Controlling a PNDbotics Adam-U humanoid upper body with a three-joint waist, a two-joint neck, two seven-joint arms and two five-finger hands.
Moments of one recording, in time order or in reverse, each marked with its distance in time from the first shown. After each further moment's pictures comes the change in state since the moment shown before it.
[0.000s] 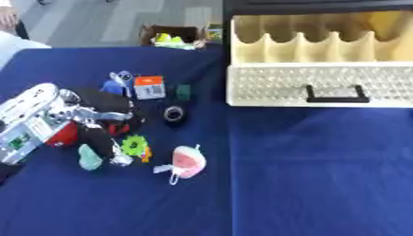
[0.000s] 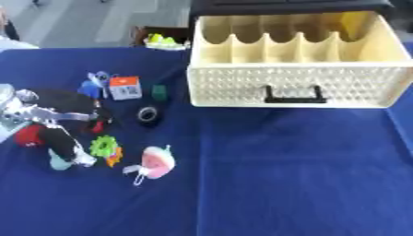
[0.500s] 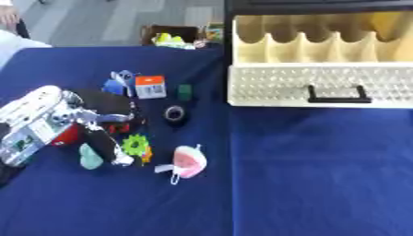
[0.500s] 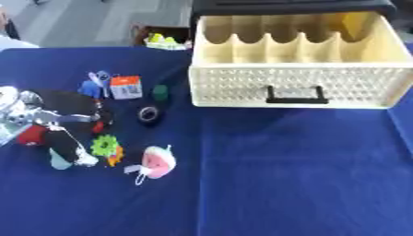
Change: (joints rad) left arm 0.012 -0.001 -0.017 0.008 -0.044 0.007 0.063; right arm 0.001 0.000 -0.006 0.000 -0.008 -0.002 -0.004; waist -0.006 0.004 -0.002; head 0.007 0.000
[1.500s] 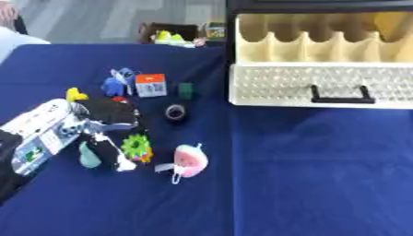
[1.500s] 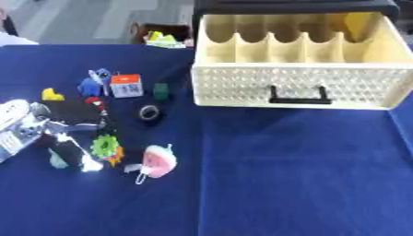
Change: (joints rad) left arm 0.027 -0.027 -0.010 0.030 -0.041 -0.013 0.076; right arm 0.000 0.001 -0.006 0.000 -0.011 0.000 -0.015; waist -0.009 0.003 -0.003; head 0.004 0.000
